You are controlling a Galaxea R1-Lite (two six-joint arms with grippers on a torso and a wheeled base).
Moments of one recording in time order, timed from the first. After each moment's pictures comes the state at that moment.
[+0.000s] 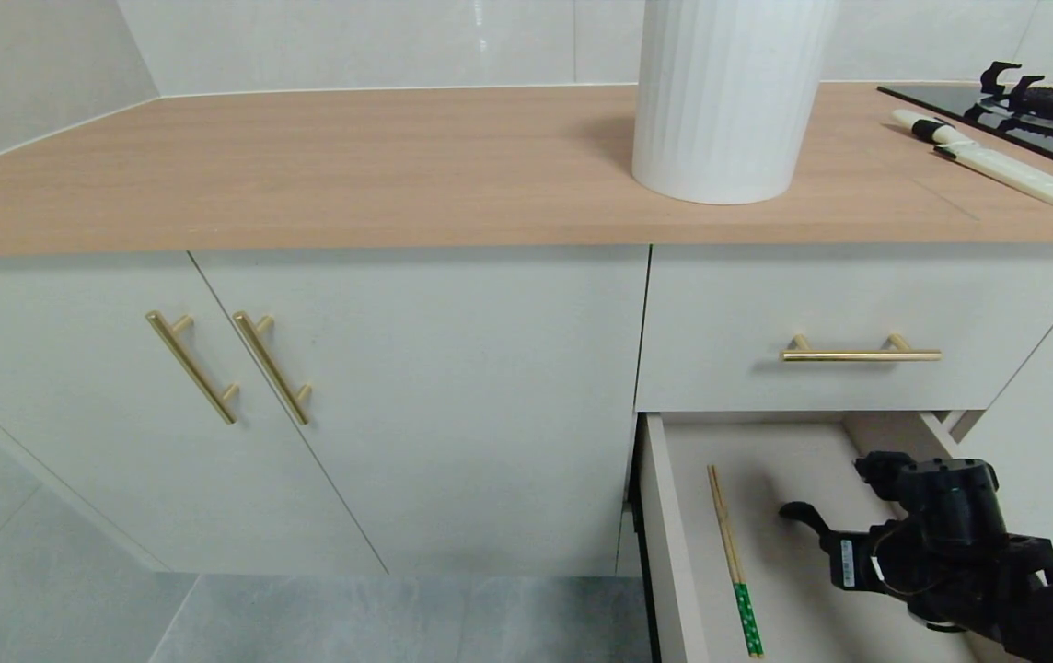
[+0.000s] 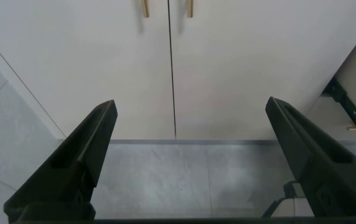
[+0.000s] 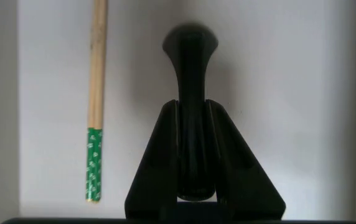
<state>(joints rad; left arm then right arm) 0.01 0.00 0.00 0.00 0.00 0.00 0.24 2.04 -0.33 -1.02 -0.12 0.22</state>
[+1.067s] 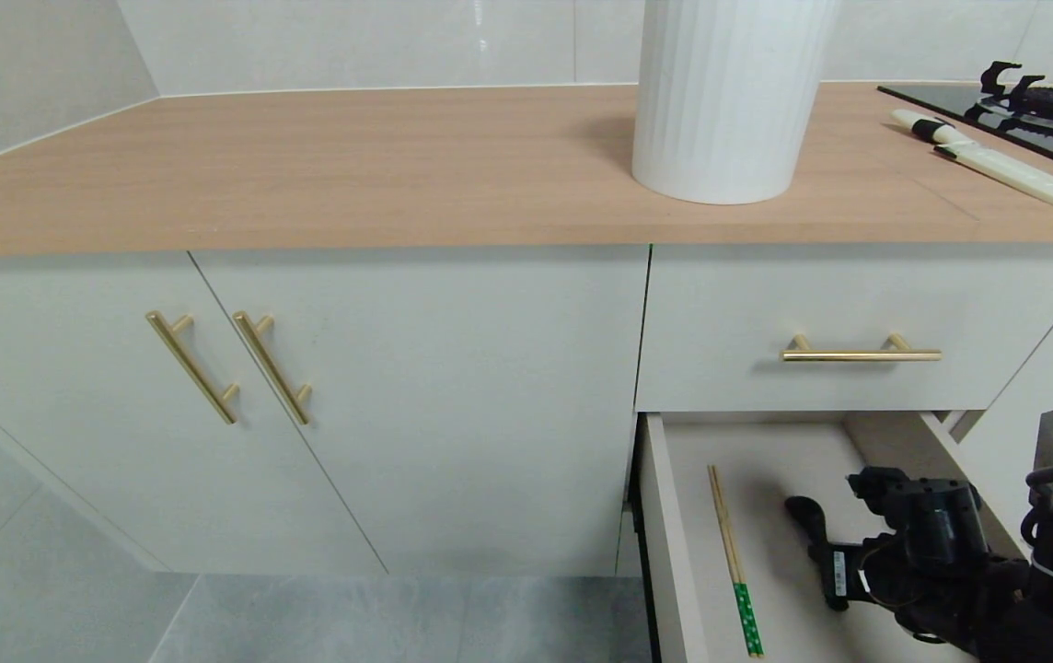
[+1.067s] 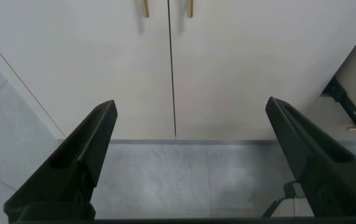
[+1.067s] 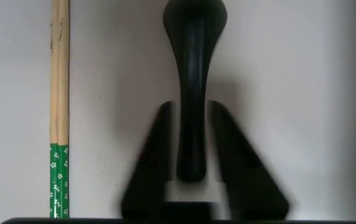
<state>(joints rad) 0.01 0.00 0.00 0.00 0.00 0.00 0.24 2.17 -0.29 -1.20 -0.16 0.22</state>
